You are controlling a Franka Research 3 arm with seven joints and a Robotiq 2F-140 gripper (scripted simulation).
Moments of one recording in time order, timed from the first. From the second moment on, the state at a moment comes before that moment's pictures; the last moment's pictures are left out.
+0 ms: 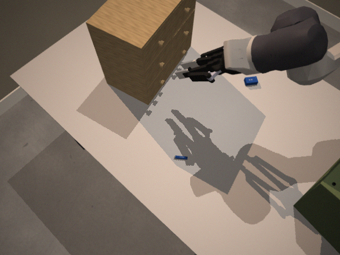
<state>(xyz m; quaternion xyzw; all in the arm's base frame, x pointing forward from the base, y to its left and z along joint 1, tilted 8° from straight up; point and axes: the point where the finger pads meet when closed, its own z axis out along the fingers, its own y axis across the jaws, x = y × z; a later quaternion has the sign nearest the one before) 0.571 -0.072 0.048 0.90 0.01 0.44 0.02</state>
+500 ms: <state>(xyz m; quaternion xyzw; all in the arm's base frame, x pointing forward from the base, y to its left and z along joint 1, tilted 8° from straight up) 0.582 -0.074 0.044 0.90 0.01 0.44 0.02</state>
